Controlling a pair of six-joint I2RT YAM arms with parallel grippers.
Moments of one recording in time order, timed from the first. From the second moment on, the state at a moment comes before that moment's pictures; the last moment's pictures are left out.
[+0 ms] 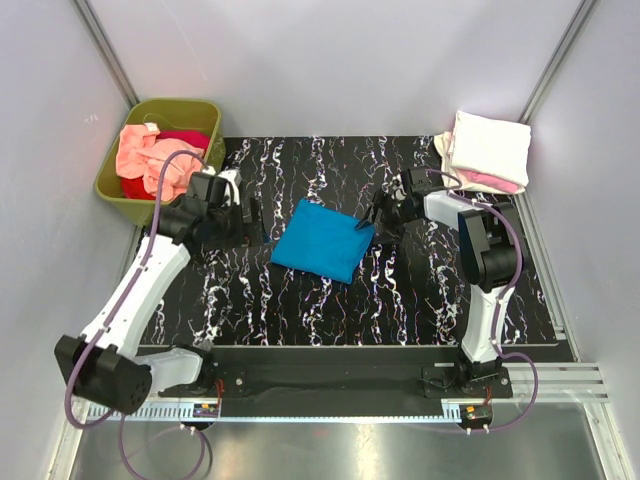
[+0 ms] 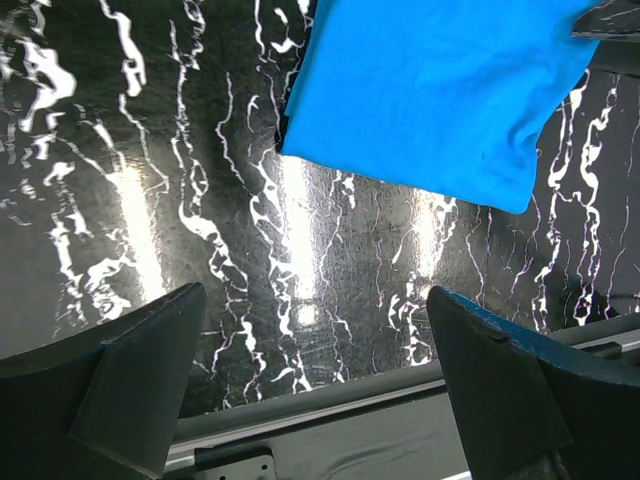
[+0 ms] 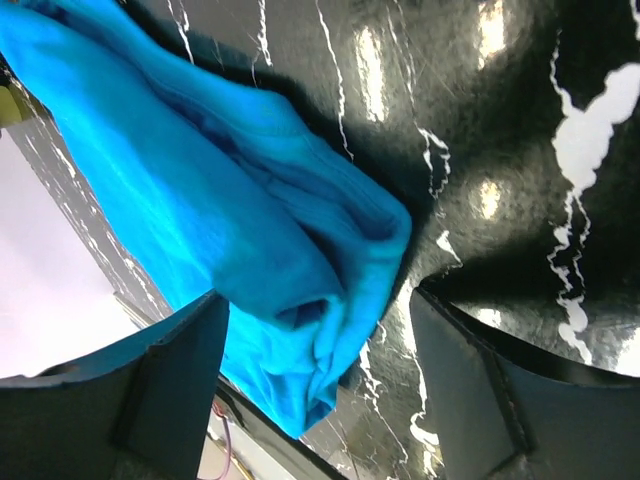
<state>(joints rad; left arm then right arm) -0.31 1.22 1.20 -0.91 0.10 -0.36 0.24 2.03 1.32 -0.36 -0.54 0.66</state>
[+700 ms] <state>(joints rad) -0.28 0.90 0.91 -0.84 -0.07 -0.29 0.18 2.10 1.63 -0.64 -0.43 0.54</state>
